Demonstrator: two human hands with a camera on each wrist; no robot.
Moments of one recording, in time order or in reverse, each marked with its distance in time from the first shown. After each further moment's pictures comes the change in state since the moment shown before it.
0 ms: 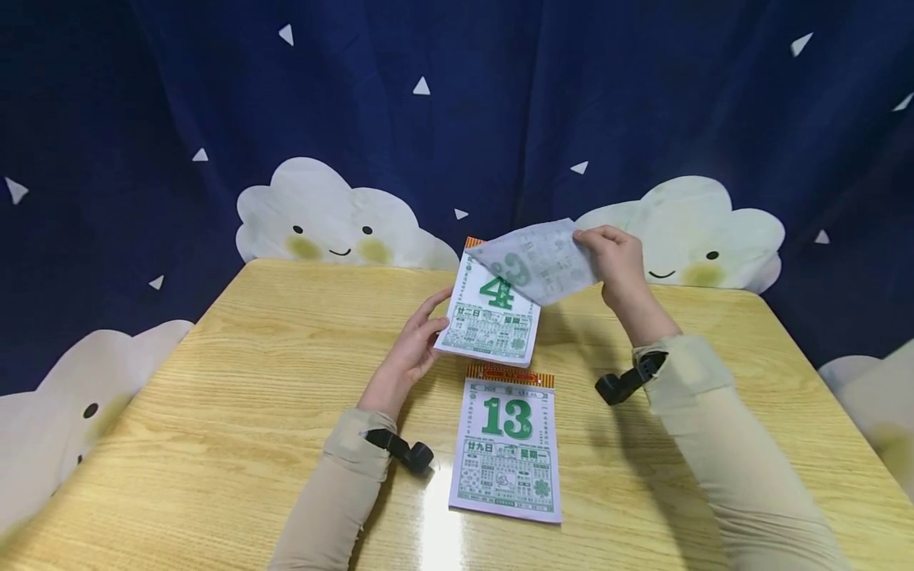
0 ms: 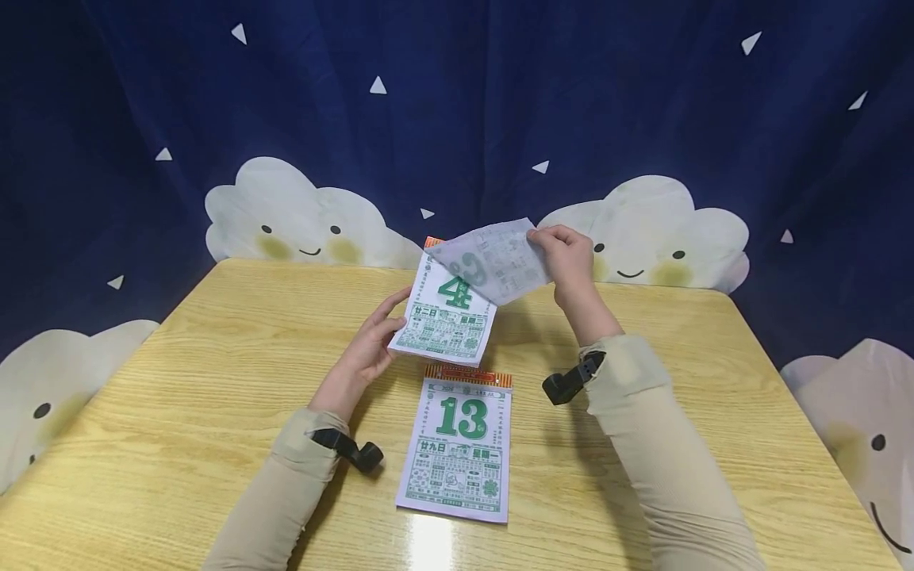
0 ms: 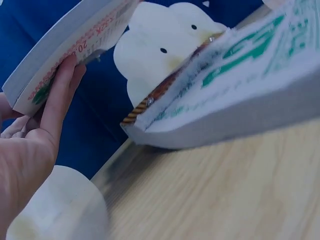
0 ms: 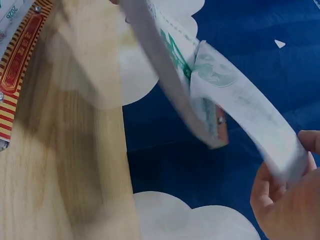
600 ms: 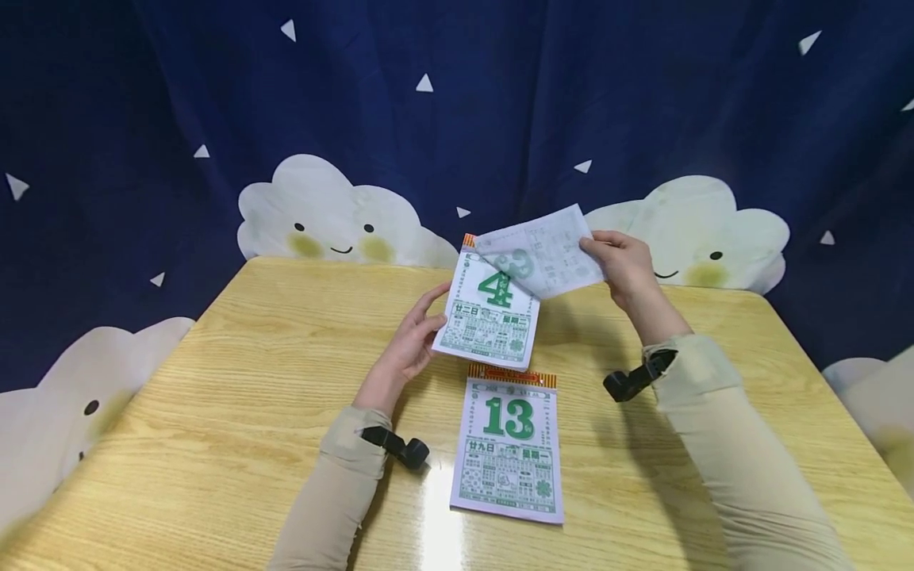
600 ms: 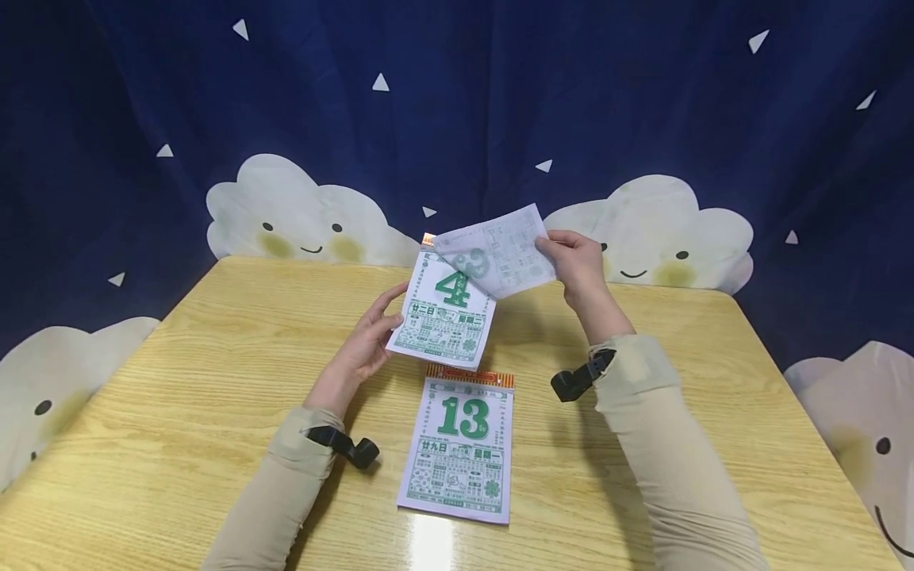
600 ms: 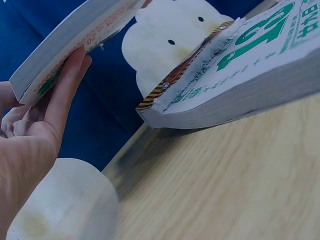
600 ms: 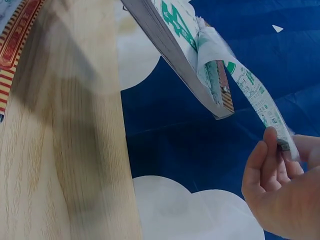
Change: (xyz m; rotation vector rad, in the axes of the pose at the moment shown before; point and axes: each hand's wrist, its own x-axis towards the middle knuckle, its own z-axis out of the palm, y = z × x) left_hand -0.001 0.006 -0.007 0.054 -0.071 0.032; right_hand 0.009 0.008 -0.010 -0.001 -0.095 0.107
